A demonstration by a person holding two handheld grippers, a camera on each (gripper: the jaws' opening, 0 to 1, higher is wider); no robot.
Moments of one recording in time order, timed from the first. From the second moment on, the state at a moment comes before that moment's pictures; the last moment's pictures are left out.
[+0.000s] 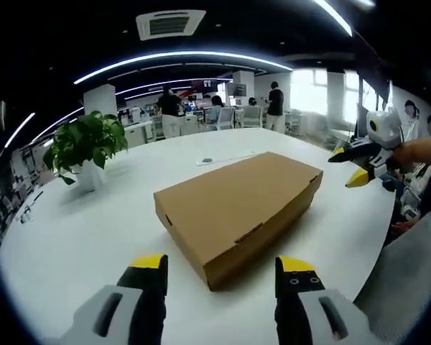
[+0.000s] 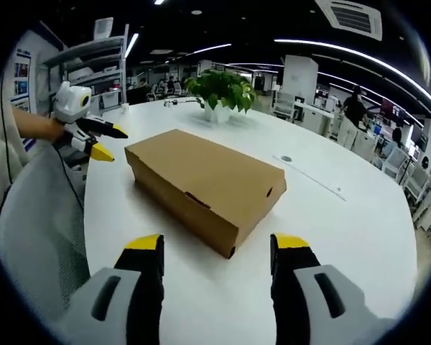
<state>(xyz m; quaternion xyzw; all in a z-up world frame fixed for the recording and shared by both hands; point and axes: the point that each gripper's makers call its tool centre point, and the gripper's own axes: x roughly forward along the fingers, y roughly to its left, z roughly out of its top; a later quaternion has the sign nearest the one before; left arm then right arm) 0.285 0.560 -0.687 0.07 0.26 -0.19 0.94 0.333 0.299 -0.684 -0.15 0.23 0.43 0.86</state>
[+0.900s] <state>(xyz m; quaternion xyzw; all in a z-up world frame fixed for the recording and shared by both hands) 0.311 0.552 -0.707 0.06 0.27 -0.17 0.95 0.366 0.326 -0.709 -0.17 0.26 0.43 0.85</state>
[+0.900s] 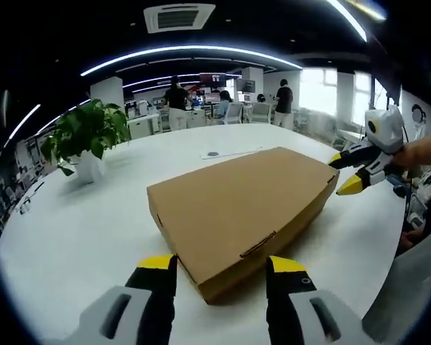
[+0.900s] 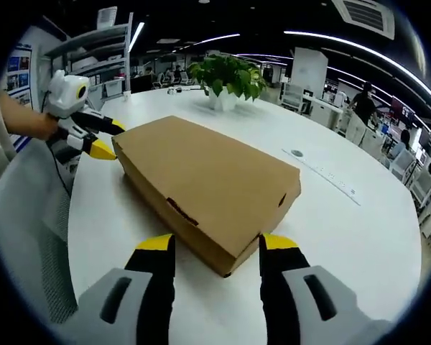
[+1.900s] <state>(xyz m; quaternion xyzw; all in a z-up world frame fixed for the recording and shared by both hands) 0.313 0.560 -0.709 0.07 0.29 -0.19 0.94 0.363 0.331 -0.712 -0.15 0.27 0.40 0.86</state>
